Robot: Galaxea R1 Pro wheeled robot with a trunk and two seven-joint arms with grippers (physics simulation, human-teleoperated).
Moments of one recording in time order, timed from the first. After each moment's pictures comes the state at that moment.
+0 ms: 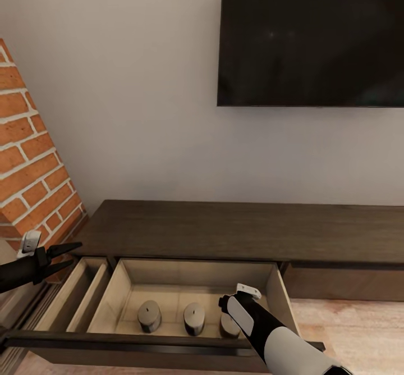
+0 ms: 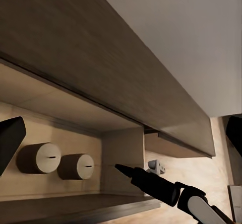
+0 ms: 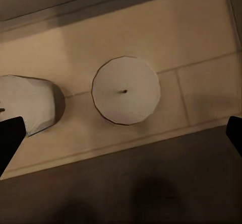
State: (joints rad) left arm -0.21 0.67 0.25 -1.46 1.48 1.04 -0.17; right arm -0.67 0.17 0.42 -0.39 -0.76 0.32 -0.52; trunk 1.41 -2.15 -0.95
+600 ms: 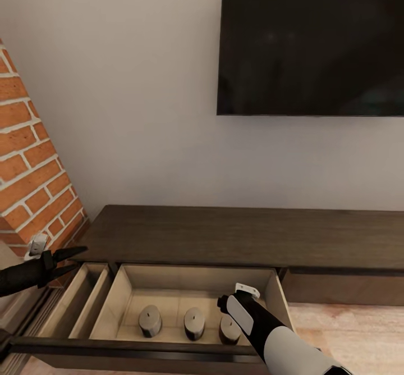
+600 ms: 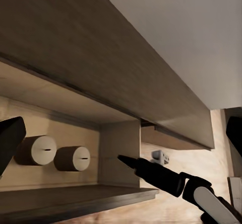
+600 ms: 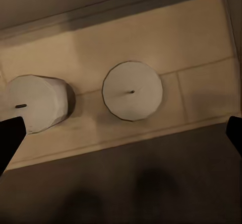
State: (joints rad) left arm -0.21 0.66 0.21 -1.46 1.47 1.04 -0.17; right arm -0.67 0.17 0.43 -0.41 -0.76 0.35 -0.52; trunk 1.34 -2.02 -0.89
